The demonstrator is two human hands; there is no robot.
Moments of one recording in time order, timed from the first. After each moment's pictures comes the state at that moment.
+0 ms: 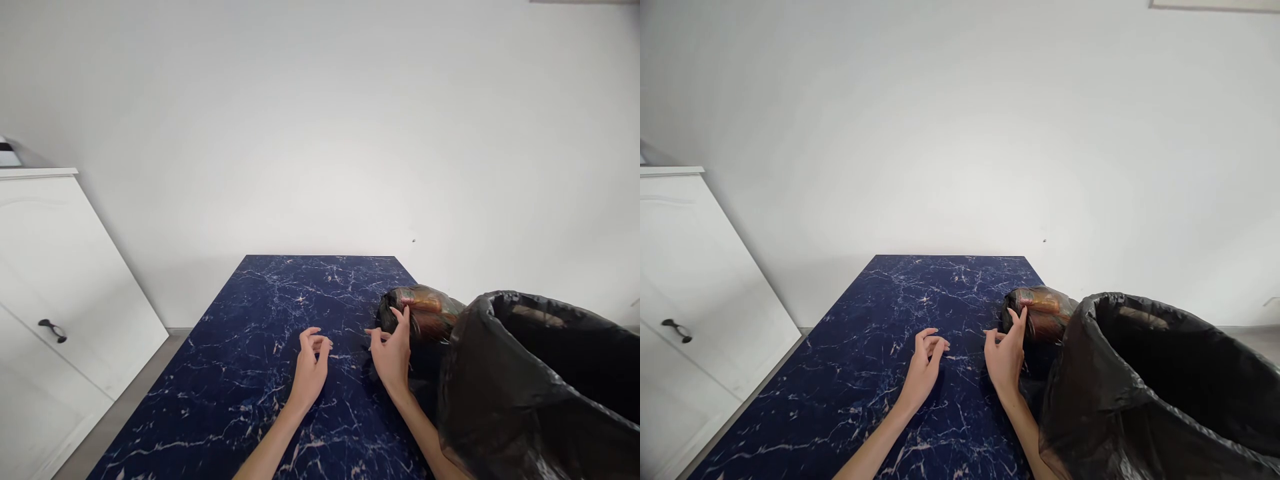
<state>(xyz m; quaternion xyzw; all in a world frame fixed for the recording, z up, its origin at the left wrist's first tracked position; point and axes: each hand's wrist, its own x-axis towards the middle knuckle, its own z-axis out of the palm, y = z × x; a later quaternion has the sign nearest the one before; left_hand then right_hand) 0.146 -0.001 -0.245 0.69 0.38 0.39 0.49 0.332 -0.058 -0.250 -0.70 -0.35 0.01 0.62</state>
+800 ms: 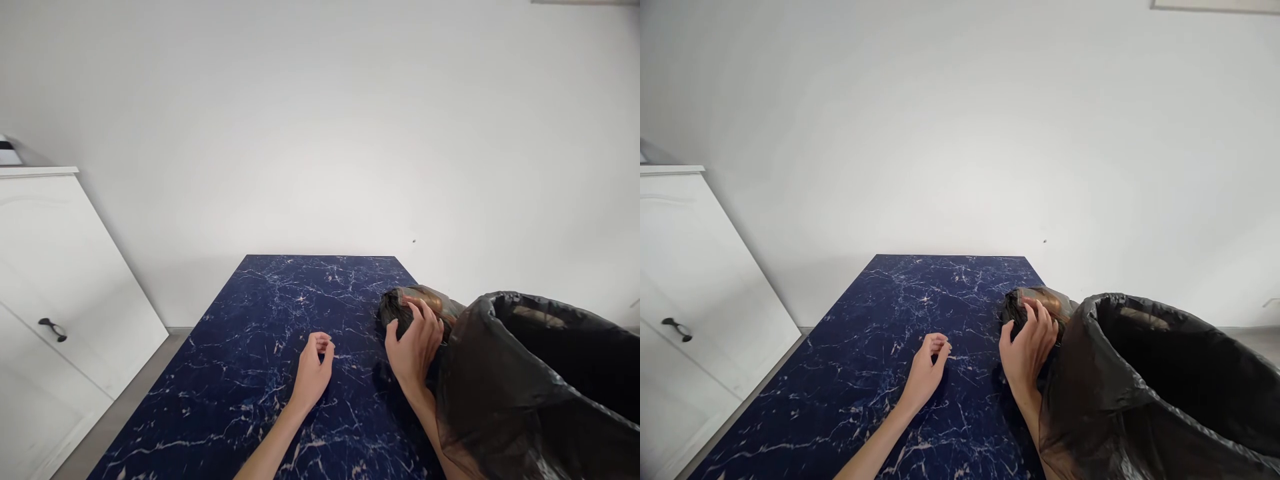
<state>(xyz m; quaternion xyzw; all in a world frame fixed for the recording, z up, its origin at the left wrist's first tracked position) 0.149 0.002 -0.250 0.72 0.38 0.38 0.44 0.366 -0.064 -0.239 -0.71 -0.39 -0.34 0.48</state>
